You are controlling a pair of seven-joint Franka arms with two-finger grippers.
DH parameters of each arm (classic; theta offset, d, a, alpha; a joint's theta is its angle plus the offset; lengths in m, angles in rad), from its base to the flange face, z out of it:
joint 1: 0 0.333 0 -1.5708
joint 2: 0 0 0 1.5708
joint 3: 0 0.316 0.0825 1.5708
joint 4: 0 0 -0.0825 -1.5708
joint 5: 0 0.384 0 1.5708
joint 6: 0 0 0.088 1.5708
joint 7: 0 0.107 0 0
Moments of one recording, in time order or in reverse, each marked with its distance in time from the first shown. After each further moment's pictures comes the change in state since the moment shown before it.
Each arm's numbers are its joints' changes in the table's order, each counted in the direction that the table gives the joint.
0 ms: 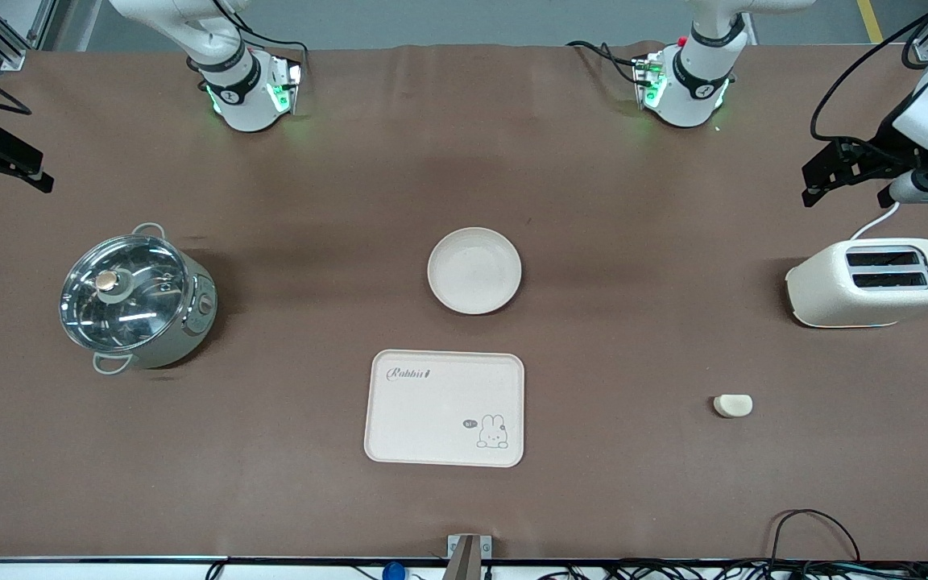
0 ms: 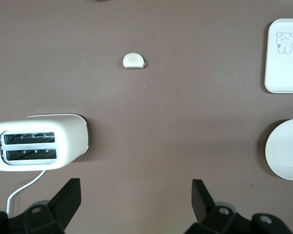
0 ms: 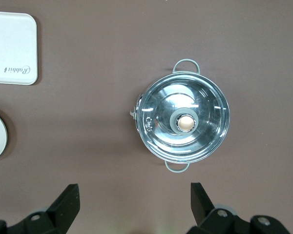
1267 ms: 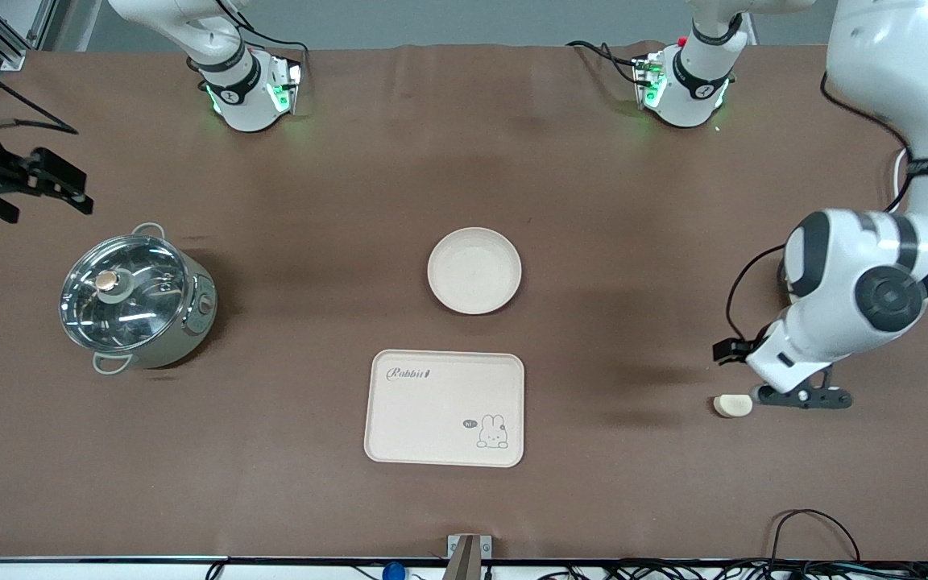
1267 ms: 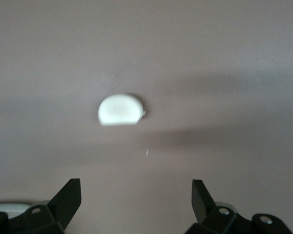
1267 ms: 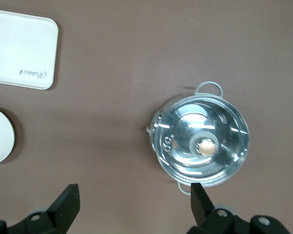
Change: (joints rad) left arm 0.008 0.644 -0.001 0.047 0.068 0.548 0.051; right arm 0.085 0.090 0.023 0.035 0.019 0.078 0.001
